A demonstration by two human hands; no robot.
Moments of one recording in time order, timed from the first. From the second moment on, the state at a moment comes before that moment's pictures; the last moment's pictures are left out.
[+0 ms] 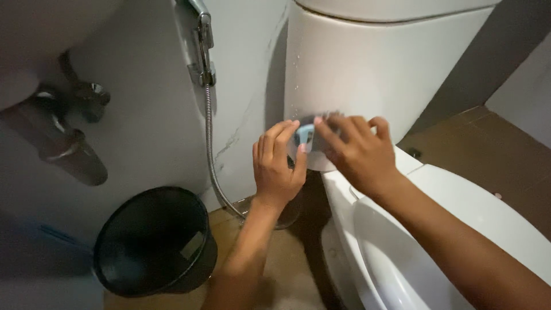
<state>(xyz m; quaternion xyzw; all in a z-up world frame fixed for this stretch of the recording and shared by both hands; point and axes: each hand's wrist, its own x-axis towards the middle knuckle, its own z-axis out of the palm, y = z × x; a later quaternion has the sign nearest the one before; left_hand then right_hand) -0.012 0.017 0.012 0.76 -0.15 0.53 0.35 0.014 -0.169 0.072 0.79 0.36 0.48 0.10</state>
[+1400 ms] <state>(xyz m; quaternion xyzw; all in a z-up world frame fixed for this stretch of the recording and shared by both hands) -0.002 -0.007 0.011 0.77 -0.19 0.52 0.31 0.015 -0.207 0.097 0.81 0.32 0.49 0.01</state>
